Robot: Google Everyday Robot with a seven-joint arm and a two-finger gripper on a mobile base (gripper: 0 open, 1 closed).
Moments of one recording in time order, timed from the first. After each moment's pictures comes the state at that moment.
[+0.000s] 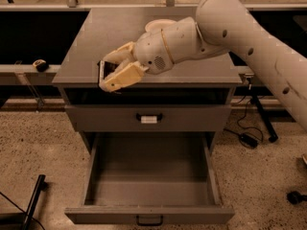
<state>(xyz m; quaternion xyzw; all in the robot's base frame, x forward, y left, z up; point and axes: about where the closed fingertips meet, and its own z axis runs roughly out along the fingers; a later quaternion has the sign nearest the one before) 0.547 0.095 0.938 -0.62 0.56 0.36 0.41</state>
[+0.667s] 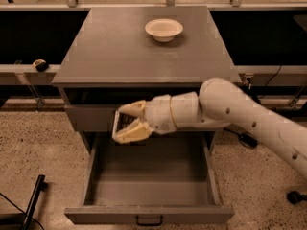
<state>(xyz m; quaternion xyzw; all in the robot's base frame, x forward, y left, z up) 0.514 0.076 0.796 -0.57 0.59 0.36 0.44</state>
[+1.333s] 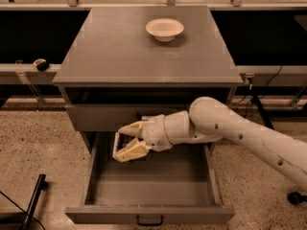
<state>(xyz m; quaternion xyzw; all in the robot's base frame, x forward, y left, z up) 0.496 0.084 0.721 -0.56 0.62 0.38 0.39</state>
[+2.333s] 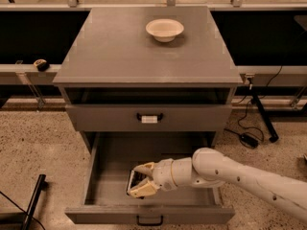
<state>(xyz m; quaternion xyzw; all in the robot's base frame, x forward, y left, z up) 0.461 0.052 0.549 -0.51 0.69 0.37 0.35</state>
